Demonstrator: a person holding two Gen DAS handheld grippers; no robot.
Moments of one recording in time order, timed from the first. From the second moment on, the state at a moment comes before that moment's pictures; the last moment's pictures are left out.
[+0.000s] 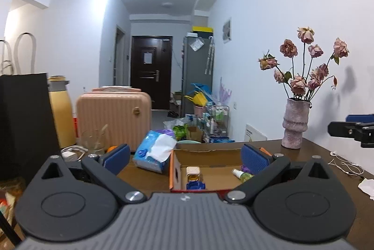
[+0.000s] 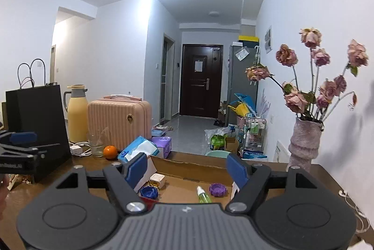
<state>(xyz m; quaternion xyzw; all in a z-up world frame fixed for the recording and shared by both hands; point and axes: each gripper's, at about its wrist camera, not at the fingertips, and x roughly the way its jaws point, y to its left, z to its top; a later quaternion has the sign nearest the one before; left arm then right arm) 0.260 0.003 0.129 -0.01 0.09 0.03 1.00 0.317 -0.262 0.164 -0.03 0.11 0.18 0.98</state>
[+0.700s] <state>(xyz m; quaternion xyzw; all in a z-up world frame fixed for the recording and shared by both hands) 0.103 -0.010 0.049 -0.04 0.12 -0.01 0.99 0.131 -0.273 0.066 0.01 0.13 0.17 0.98</state>
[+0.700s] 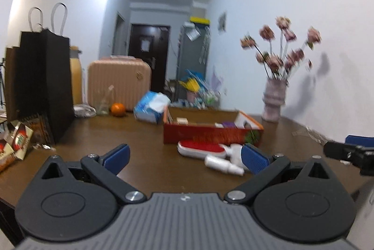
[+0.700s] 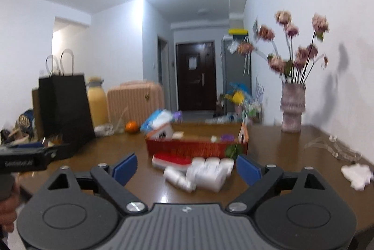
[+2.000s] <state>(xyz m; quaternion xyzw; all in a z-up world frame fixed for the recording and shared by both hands) 0.353 -0.078 -0.001 -0.03 0.30 -0.15 0.94 0.323 -0.305 -0.010 0.10 0.26 0.15 0.95</state>
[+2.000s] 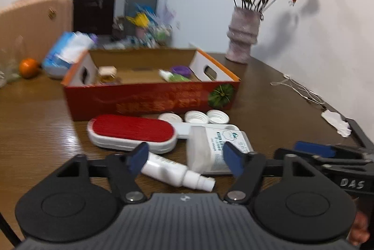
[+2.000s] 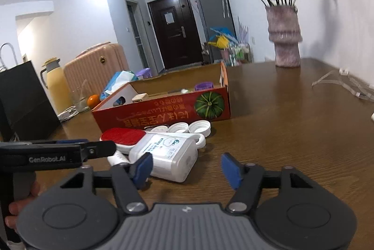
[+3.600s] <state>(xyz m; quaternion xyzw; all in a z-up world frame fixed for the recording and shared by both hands) 0.234 -0.054 0.047 -0.14 0.25 -0.22 0.93 0.256 -0.293 0.042 0.20 0.22 0.23 0.93</state>
